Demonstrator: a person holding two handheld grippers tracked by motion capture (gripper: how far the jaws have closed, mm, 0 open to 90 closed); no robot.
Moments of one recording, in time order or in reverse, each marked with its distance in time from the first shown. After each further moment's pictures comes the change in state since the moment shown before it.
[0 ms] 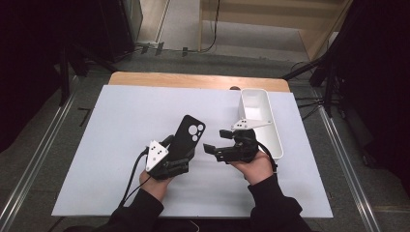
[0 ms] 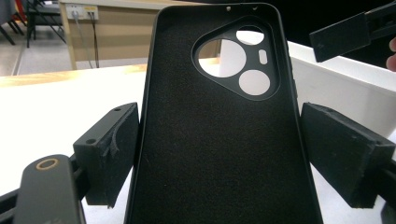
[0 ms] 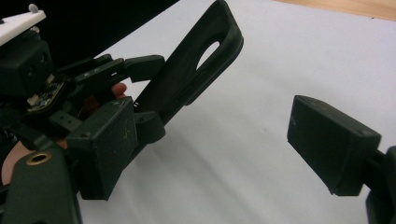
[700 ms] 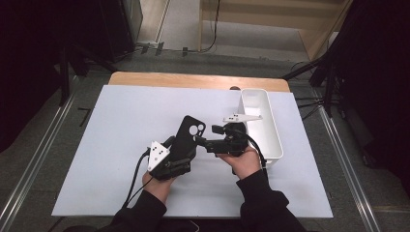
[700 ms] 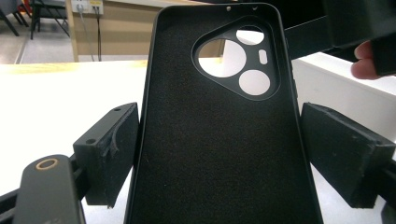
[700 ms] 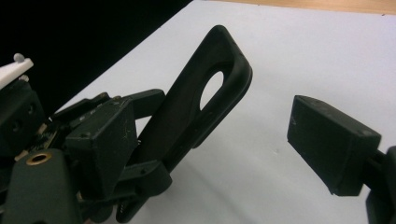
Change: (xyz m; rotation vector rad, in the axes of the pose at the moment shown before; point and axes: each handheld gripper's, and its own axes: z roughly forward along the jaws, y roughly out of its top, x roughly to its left) left arm -0.005 -0.005 0.004 -0.010 0.017 -0.049; right arm -0.001 0.010 0.027 -0.033 0.006 0.100
